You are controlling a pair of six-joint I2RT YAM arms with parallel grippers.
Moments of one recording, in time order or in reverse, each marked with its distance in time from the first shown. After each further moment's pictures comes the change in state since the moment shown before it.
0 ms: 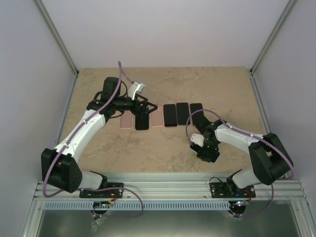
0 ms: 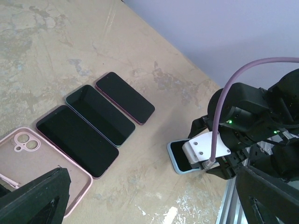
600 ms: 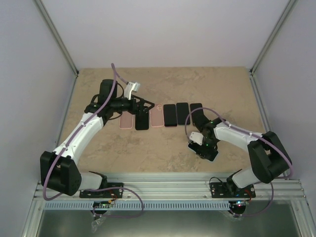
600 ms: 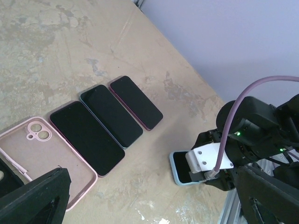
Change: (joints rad) left arm 0.039 -0.035 -0.068 0.084 -0.031 -0.134; right arm 0.000 0.031 0.025 -0.012 -0.006 0.008
